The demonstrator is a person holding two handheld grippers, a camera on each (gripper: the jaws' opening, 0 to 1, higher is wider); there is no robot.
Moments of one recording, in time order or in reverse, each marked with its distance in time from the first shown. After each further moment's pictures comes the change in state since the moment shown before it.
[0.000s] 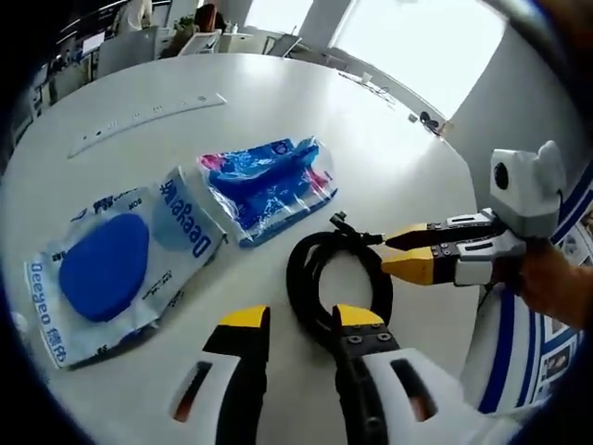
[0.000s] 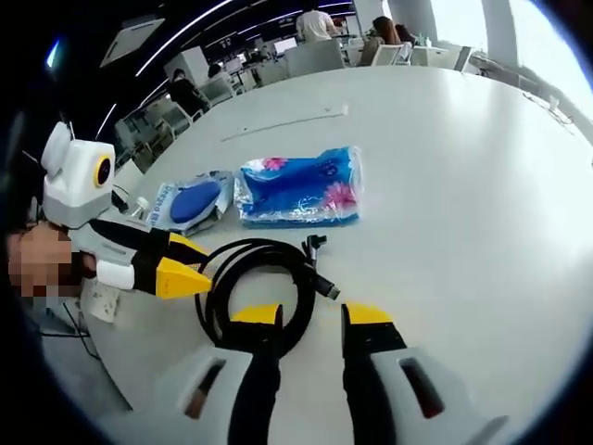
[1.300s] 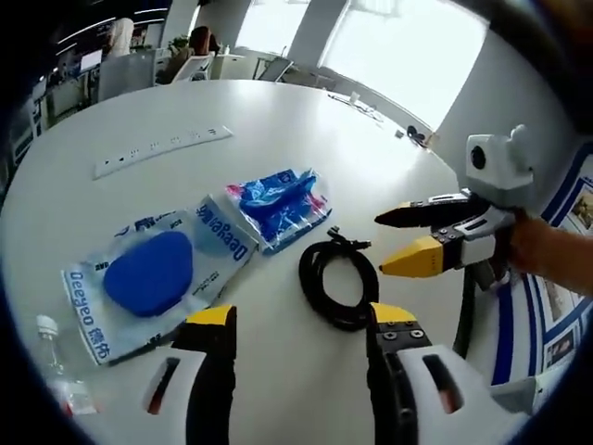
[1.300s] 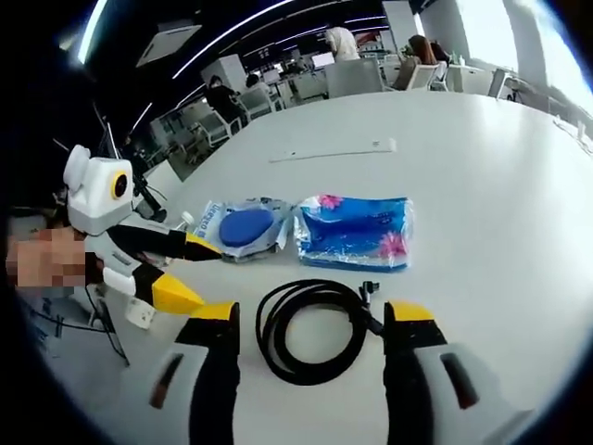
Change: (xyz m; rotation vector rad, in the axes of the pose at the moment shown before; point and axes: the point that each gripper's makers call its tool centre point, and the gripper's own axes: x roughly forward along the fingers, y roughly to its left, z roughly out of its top) left arm -0.061 0.015 0.007 0.040 -0.090 -0.033; right arm -0.017 0.049 0.041 -0.088 -0.062 0.155
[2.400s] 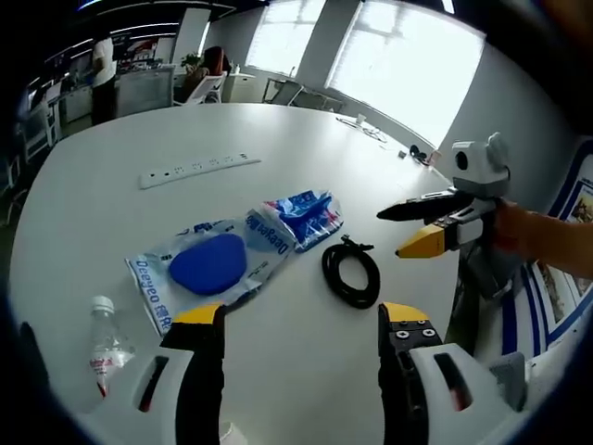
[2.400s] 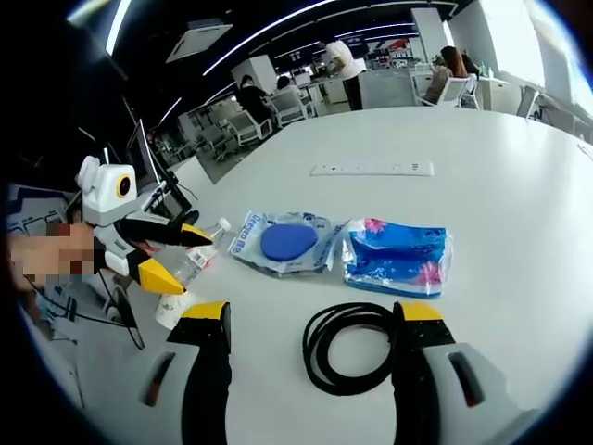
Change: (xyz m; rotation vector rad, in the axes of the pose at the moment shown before) left arm -0.085 0.029 -0.006 -0.007 -0.099 0.043; right arm -0.011 0.047 0.027 -0.075 -0.017 0.117
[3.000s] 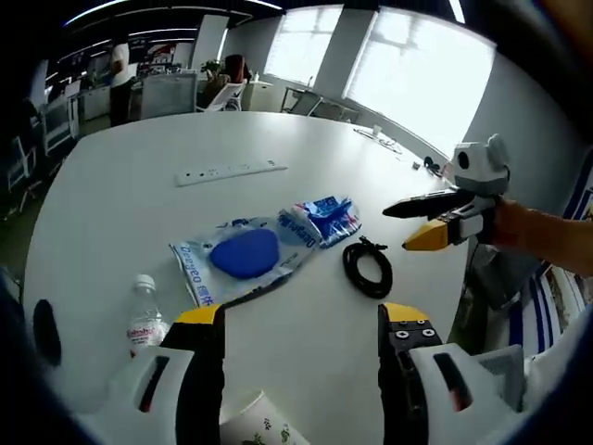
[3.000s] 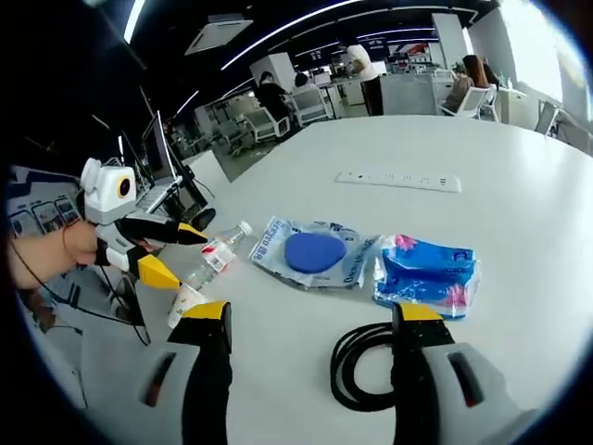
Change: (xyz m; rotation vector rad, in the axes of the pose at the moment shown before) left arm -0.048 0.028 -0.015 -0.045 -0.045 0.072; right arm 0.013 0.036 0.014 -0.061 0.002 0.058
